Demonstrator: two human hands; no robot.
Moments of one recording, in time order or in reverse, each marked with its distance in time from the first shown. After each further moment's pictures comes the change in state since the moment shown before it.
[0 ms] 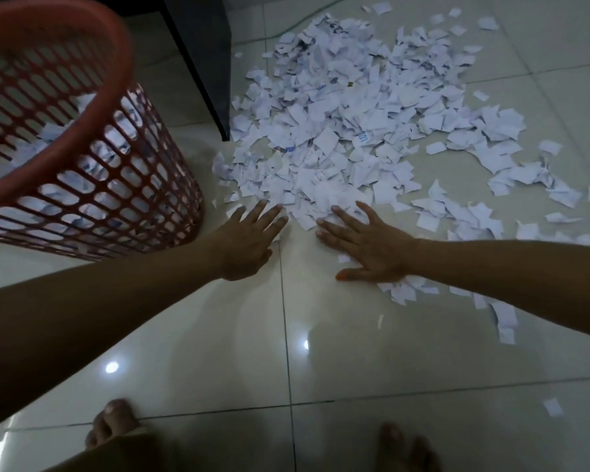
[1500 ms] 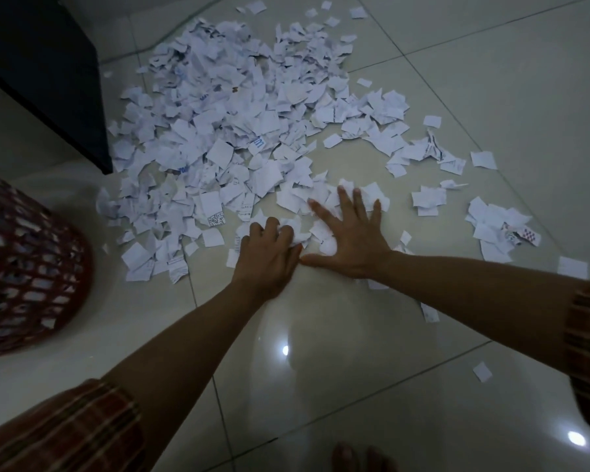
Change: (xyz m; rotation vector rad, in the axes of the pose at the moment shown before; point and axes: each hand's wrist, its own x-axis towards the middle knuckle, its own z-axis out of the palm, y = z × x) left_hand 0.138 0.136 0.006 -0.366 0.632 -0.070; right_hand -0.076 0.022 0.049 0.425 0.208 0.885
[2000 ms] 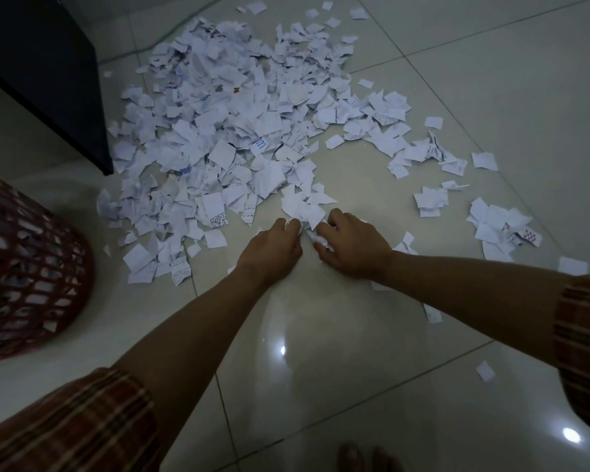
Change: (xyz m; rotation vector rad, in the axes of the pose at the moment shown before) left_hand 0.022 0.001 -0.008 -0.108 -0.188 -0.017; right_hand -0.001 -0.004 -0.003 -0.018 0.295 -0.339
